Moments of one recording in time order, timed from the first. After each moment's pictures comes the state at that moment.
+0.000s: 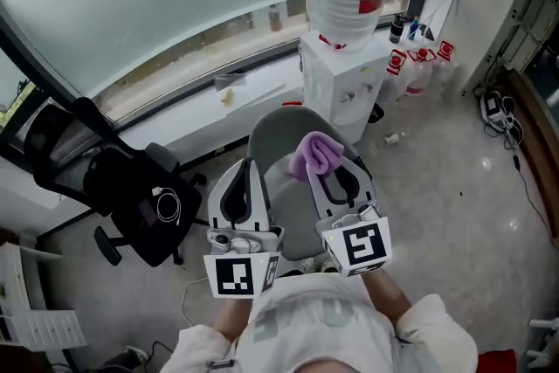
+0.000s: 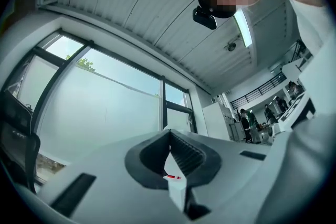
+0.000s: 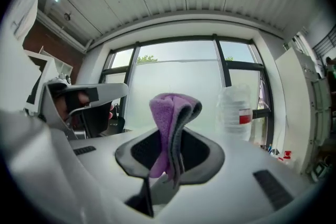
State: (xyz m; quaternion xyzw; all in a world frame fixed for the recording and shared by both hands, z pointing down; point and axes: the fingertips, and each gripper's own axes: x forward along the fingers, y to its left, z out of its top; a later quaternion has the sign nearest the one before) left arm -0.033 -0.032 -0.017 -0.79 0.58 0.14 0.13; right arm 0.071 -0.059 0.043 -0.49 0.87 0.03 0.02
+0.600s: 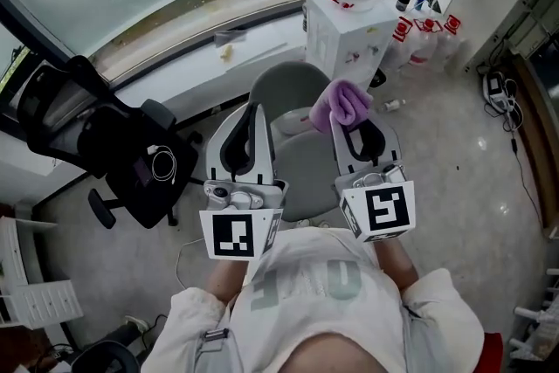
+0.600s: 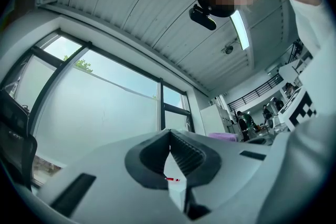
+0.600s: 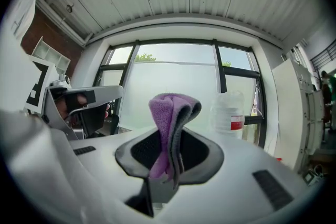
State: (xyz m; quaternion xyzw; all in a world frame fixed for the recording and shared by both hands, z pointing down) left arm -0.037 -0.032 -0.026 -0.80 0.57 0.15 0.14; right arm 0.092 -0.057 0.024 -0.52 0.85 0.08 0.01
